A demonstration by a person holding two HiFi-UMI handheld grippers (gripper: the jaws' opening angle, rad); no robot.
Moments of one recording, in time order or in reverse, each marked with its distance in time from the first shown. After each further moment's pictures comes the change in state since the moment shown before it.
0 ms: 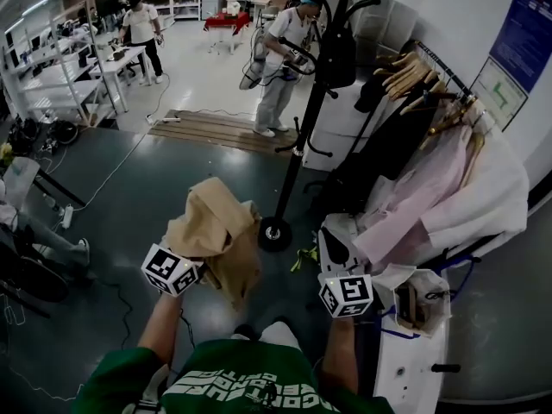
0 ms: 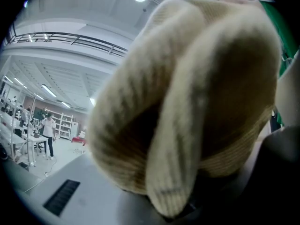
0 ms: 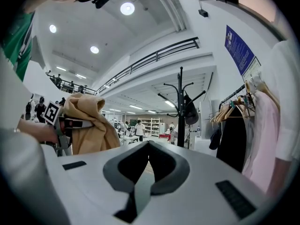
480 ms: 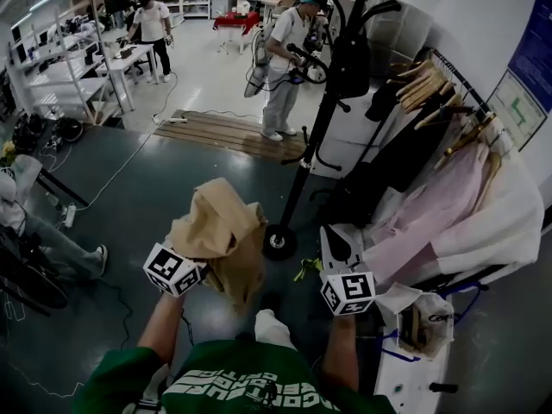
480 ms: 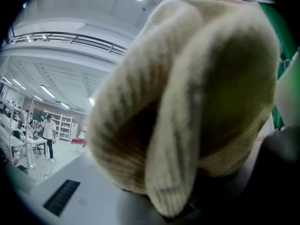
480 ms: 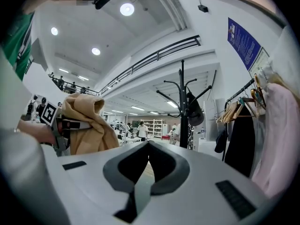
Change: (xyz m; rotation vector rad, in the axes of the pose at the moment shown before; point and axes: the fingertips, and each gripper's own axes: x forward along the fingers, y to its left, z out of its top) left arm 0.051 0.036 -0.009 0.013 0.002 0.000; right arm 0.074 -0.031 0.001 0.002 -0.017 0.037
